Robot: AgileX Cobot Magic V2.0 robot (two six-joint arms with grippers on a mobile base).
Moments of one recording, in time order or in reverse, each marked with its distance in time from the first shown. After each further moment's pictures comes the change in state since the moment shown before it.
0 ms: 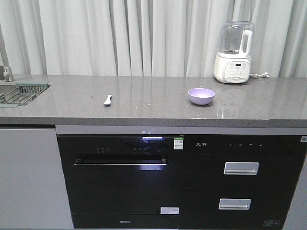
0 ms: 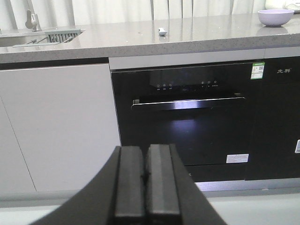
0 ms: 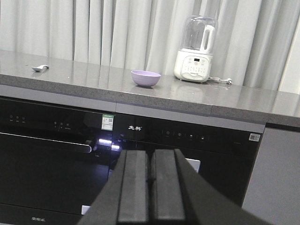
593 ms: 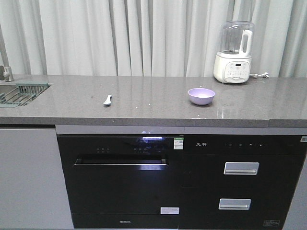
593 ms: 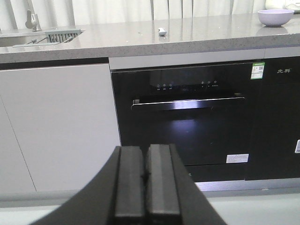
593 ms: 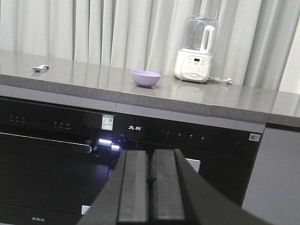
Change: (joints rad) left arm 0.000 0.000 0.000 0.000 0.000 0.000; right arm 0.000 0.000 0.000 0.000 0.000 0.000
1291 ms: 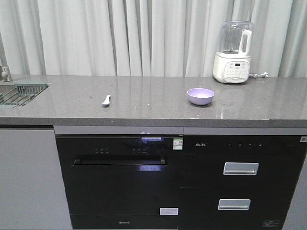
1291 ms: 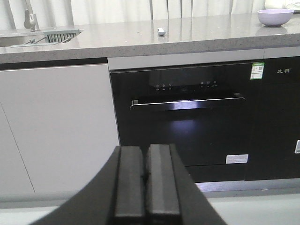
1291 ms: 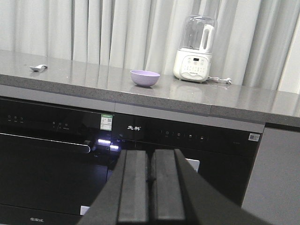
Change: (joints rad) left arm 0.000 0.000 0.000 0.000 0.000 0.000; right arm 0.000 0.000 0.000 0.000 0.000 0.000
